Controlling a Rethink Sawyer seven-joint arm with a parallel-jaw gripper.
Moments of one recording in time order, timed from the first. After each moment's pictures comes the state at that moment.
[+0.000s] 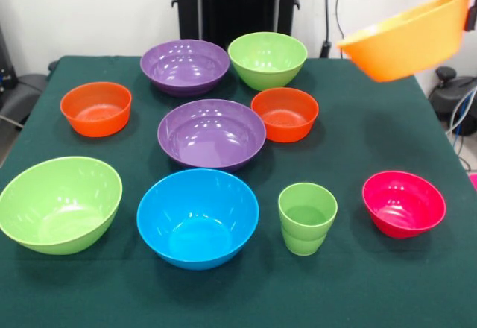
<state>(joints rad) 0.42 -0.82 -0.19 1.87 0.21 0.34 2.29</state>
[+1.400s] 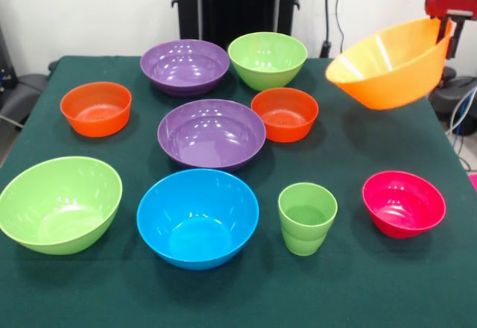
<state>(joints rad) 0.32 -0.73 -0.05 1.87 0.09 0.34 2.29</state>
